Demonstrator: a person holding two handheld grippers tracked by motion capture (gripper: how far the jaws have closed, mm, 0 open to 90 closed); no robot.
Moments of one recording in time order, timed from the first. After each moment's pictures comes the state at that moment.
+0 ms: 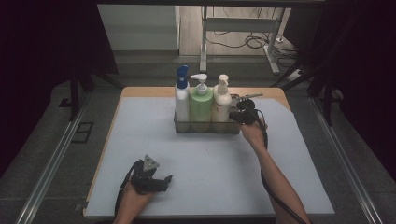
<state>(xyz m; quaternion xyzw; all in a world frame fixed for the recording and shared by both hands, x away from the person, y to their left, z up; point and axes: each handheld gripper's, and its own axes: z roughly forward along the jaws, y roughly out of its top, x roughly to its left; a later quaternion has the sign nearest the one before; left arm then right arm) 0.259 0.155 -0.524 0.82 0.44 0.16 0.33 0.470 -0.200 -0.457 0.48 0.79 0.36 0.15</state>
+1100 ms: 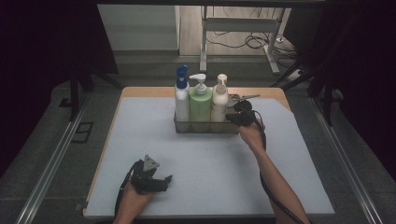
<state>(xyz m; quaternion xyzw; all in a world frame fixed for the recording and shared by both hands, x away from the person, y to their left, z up) 0.259 0.155 -0.524 0.82 0.44 0.16 0.33 0.461 -0.190 -0.453 0.46 0.80 0.36 0.14</state>
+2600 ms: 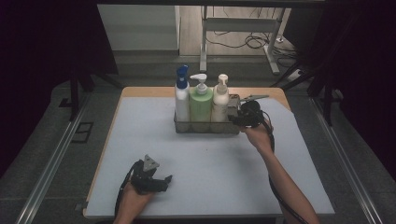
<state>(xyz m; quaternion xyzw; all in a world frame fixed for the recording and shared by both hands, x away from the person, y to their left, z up) 0.258 0.155 -0.524 0.82 0.44 0.16 0.33 0.439 -0.207 -0.429 0.45 0.79 0.37 0.18</state>
